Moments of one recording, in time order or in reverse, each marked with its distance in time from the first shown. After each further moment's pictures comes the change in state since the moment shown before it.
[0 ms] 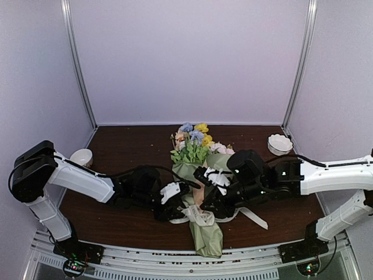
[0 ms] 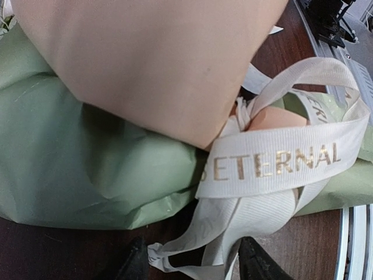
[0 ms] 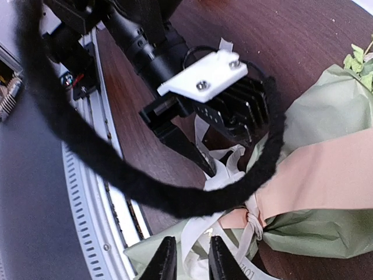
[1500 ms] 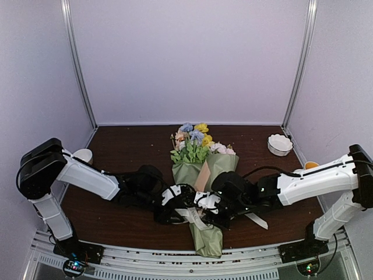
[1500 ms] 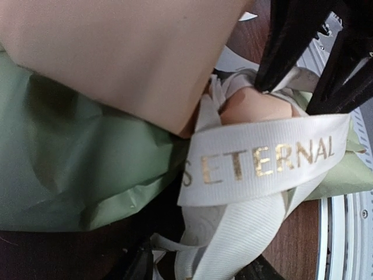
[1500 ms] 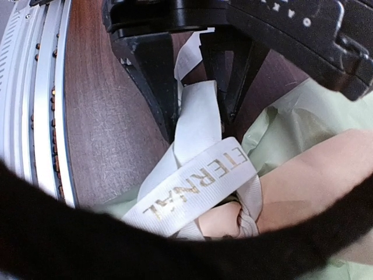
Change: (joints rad) left arm 0.036 0.074 0.037 -0.054 0.176 -0.022; right arm 0.054 0.203 -0.072 0.088 0.135 -0.320
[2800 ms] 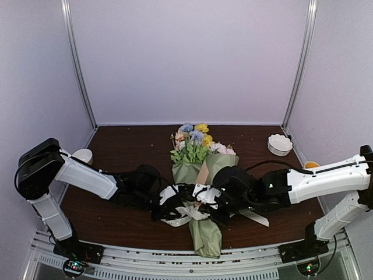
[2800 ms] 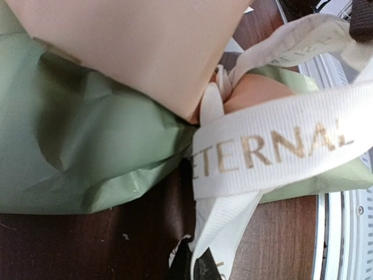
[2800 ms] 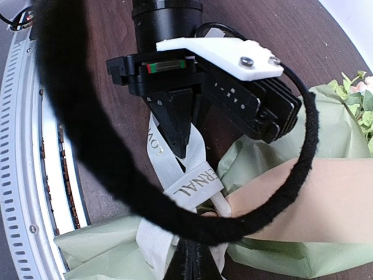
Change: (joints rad) left arm 0.018 -0.020 -0.013 -0.029 0.013 0.002; right arm 0.063 -0.071 0.079 -0.071 0.133 0.034
